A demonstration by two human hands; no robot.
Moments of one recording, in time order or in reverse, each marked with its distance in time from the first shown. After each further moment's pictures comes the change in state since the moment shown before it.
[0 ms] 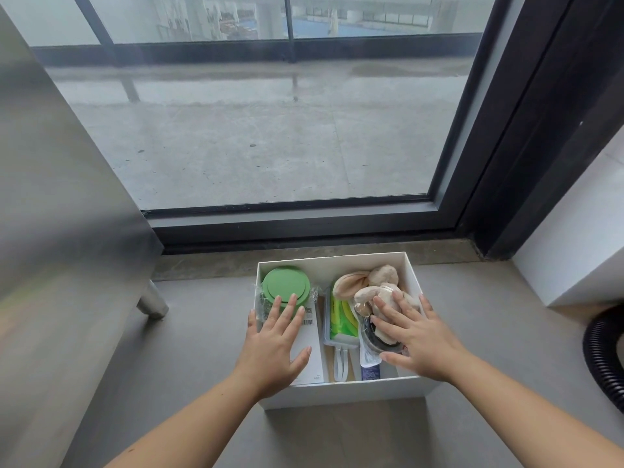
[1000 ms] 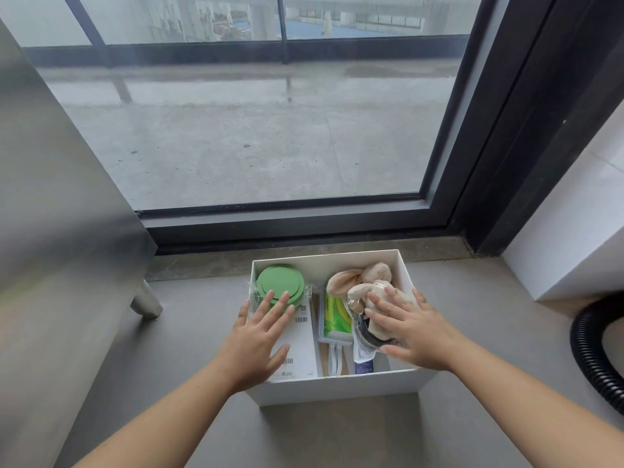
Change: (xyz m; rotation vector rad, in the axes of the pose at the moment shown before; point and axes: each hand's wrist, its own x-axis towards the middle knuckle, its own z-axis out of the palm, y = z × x) left_hand -0.004 -0.021 -0.006 0.103 0.021 0.144; right_hand -0.012 0.006 -0.013 0.104 0.028 -0.063
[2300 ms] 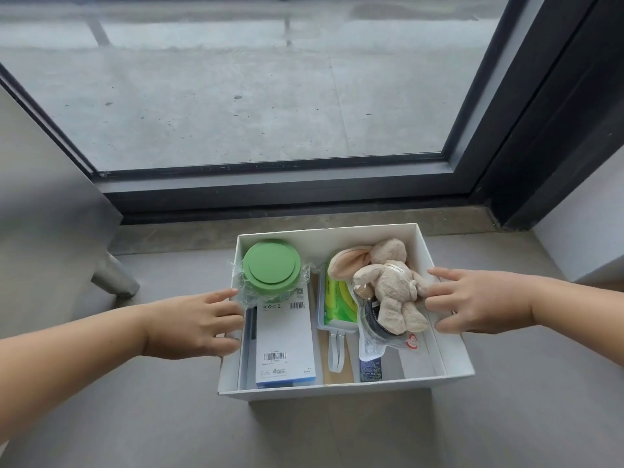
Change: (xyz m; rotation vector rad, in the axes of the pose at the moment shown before) left_hand 0.013 -0.086 -0.025 0.304 0.183 1.008; right_hand 0.006 0.080 -0.031 -0.513 0.222 -0.875
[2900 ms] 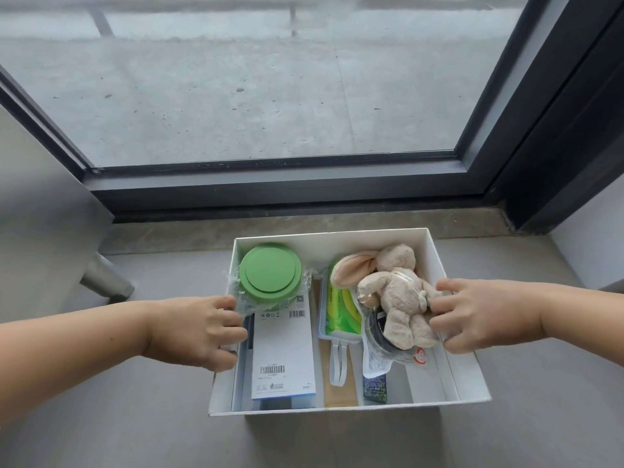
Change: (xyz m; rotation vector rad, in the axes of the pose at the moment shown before) left_hand 0.014 -0.013 0.004 -0.052 0.002 0.140; right_hand 0.011 0.009 0.005 0.027 0.005 -0.103
